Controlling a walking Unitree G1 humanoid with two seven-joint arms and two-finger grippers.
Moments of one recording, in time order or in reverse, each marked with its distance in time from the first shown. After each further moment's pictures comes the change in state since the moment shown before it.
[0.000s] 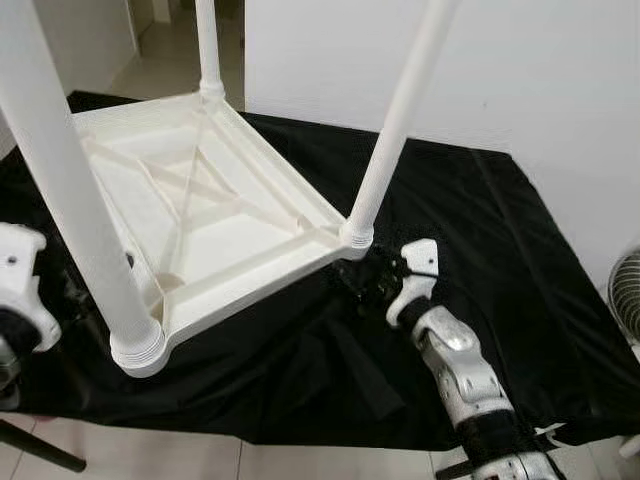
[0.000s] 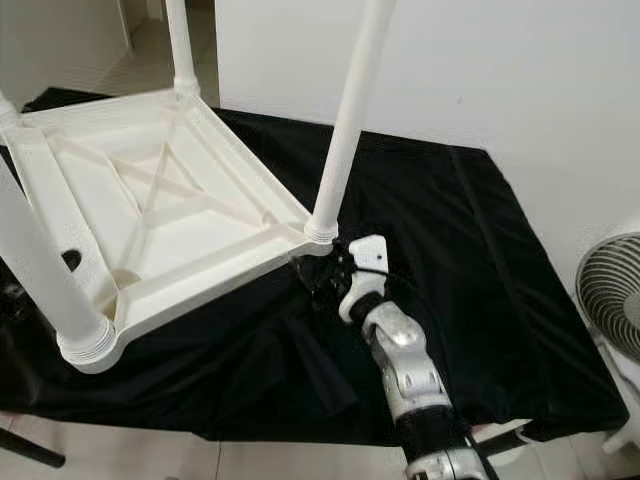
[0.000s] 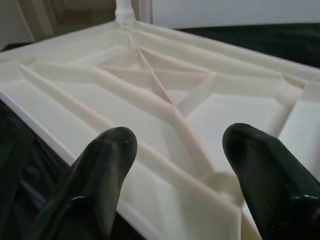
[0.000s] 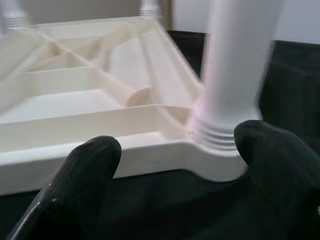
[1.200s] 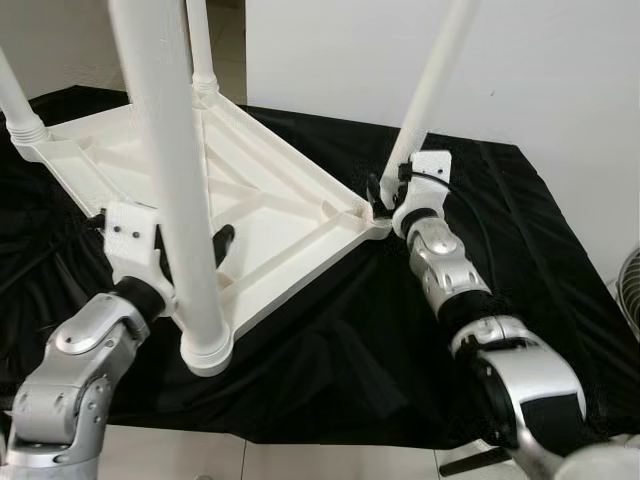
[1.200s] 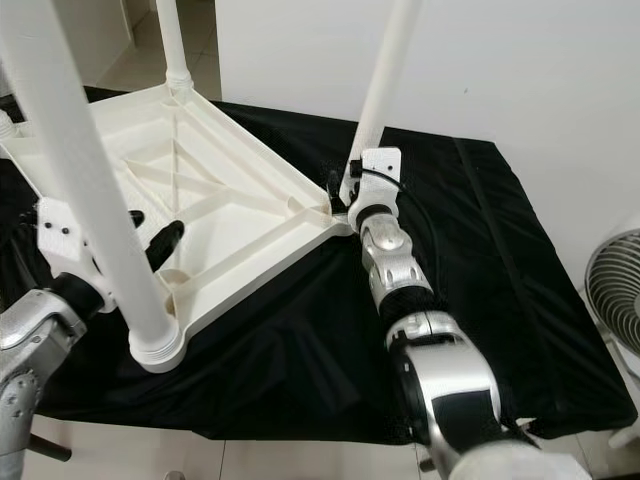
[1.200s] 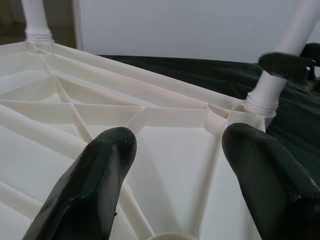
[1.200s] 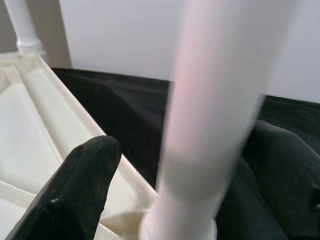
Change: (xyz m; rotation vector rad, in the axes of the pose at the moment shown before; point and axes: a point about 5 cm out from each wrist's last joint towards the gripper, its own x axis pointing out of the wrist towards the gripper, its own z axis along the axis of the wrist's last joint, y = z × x) left arm 0.051 -0.079 0.012 -0.148 -0.141 -0.142; right arm 0.084 -0.041 0.059 -0.056 -0.026 -0.330
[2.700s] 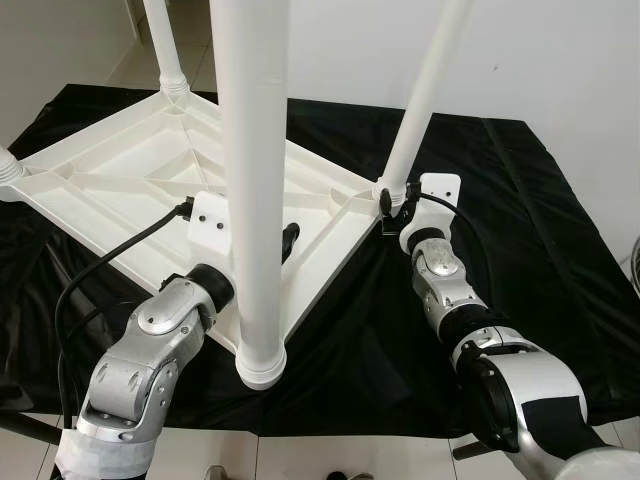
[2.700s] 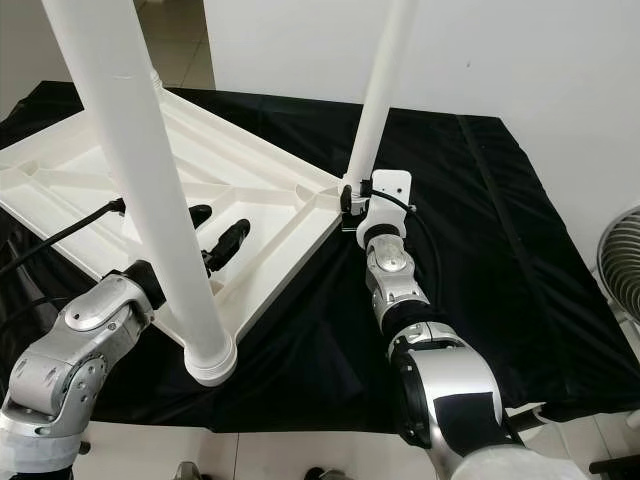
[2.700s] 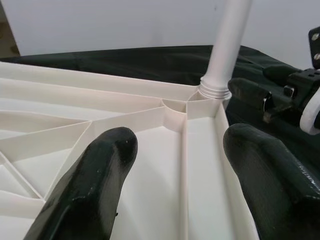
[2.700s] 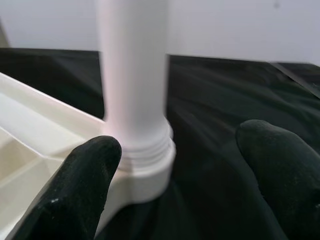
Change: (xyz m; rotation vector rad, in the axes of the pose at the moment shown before) left arm 0.033 -0.042 0.002 0.017 0.004 -0.087; right arm -0.023 -0.014 -0.041 -0.039 0.012 -0.182
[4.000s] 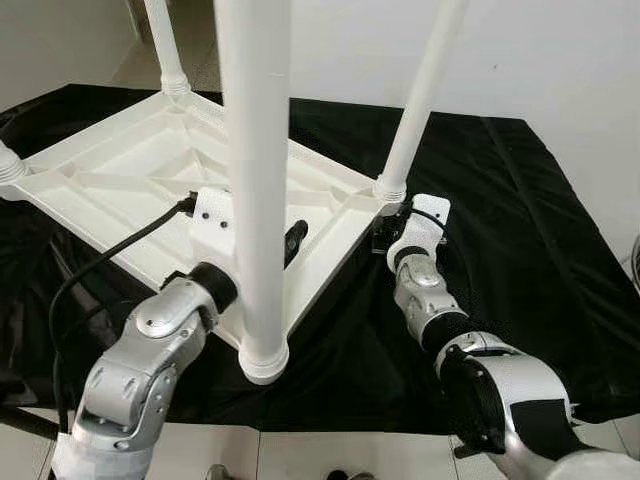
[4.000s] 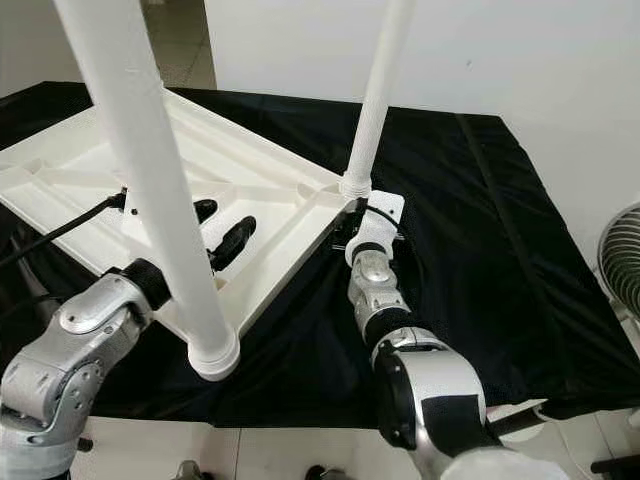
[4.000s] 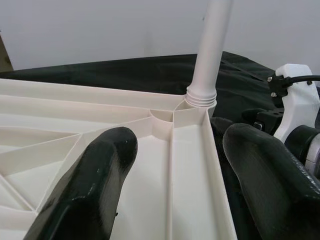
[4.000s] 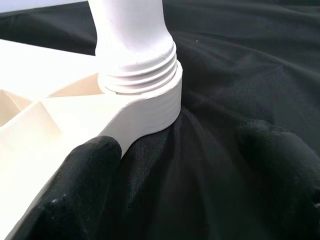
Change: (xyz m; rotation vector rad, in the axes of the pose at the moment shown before) left arm -0.001 -0.016 0.013 0.002 -0.042 -0.048; right arm -0.003 0.016 -0.017 0.156 0.178 -0.012
